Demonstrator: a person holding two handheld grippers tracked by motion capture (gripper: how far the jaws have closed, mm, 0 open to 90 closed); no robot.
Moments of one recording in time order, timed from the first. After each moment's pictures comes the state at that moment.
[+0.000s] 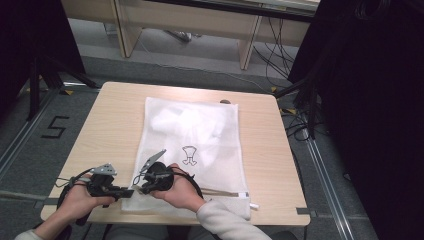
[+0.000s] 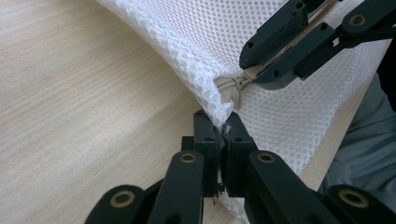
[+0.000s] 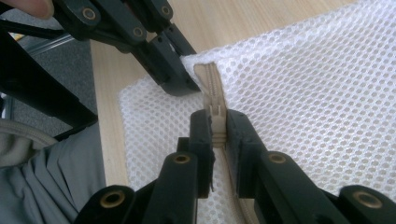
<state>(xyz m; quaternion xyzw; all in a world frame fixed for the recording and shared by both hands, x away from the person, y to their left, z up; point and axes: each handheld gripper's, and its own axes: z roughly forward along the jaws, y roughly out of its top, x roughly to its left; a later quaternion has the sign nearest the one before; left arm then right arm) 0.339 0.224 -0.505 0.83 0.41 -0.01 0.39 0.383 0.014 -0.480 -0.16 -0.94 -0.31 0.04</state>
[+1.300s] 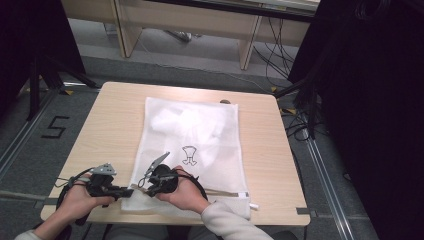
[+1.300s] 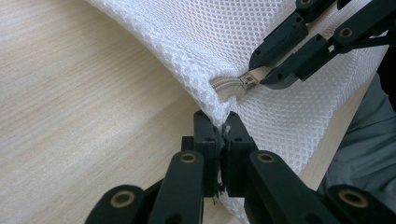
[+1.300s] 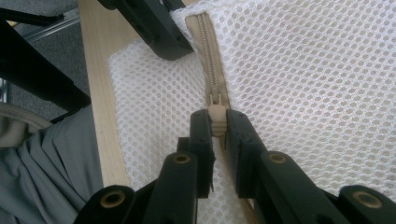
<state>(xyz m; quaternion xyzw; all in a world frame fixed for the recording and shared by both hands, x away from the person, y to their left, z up) 0.338 0.224 -0.503 0.83 0.40 0.00 0.39 0.380 0.002 -0.486 -0.18 -0.94 -0.29 0.04</state>
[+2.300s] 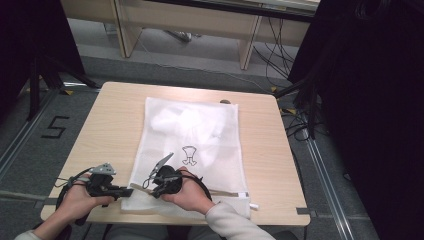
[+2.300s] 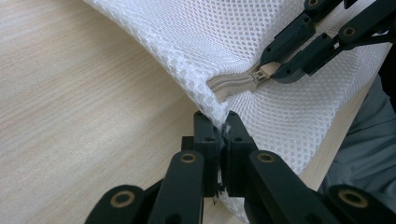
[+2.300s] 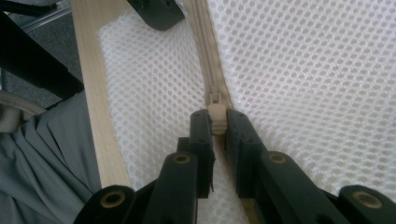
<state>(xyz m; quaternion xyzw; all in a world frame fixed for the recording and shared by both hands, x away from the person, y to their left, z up) 0.339 0.226 -0.502 0.82 0.41 0.00 0.39 0.379 -0.009 -0.488 -0.18 -0.94 -0.27 0.04</state>
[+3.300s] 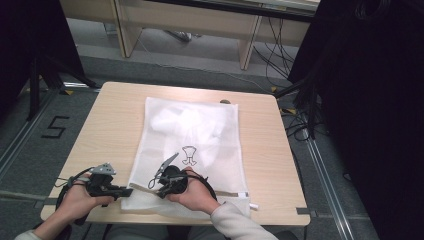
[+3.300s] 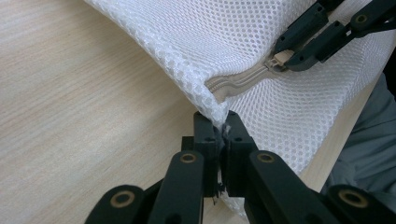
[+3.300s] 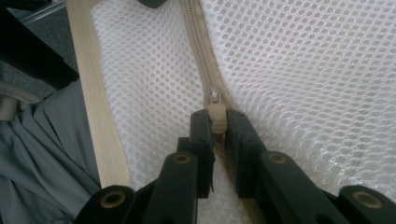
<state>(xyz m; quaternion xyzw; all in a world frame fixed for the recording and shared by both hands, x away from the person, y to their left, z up) 0.339 0.225 -0.502 0.83 0.41 0.00 0.39 0.380 -0.023 -0.487 -0.19 -0.95 -0.26 0.04</state>
